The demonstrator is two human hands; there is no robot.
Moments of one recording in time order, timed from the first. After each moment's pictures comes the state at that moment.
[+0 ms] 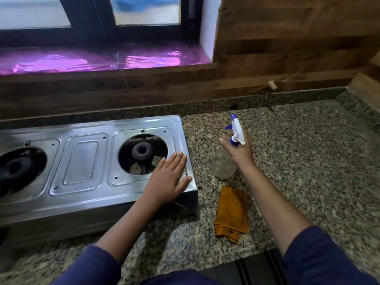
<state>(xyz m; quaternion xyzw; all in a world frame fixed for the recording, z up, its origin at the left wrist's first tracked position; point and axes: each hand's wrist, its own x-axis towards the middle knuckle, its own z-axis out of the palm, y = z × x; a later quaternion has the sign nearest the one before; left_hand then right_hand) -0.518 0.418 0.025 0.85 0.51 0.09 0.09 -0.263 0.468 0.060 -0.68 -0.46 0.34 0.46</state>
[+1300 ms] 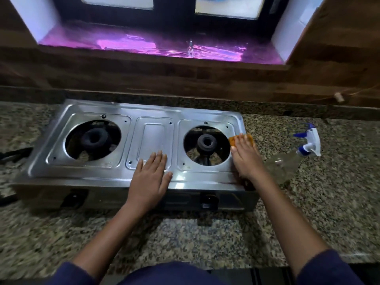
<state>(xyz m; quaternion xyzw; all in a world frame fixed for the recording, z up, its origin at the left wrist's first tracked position) -0.721 0.359 0.022 0.73 0.67 0.13 0.07 -0.428 0.466 0.055 -0.67 -0.73 0.15 0.03</state>
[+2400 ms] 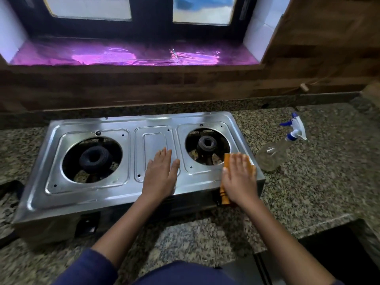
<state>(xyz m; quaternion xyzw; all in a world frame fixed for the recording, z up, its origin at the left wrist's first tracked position) -0.738 0.394 0.050 0.69 0.63 0.21 0.27 -0.498 0.366 0.052 -0.77 -0.63 0.12 0.01</state>
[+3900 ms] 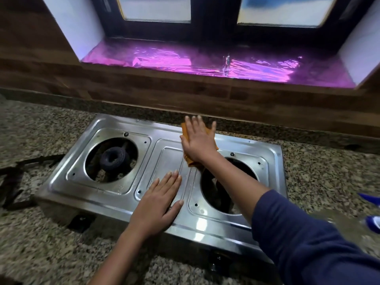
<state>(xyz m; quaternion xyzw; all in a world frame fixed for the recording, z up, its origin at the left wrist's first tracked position) -0.728 0.394 0.028 0.72 0.67 0.11 0.13 -0.633 0.617 0.041 -0.48 -0.87 0.12 0.04</state>
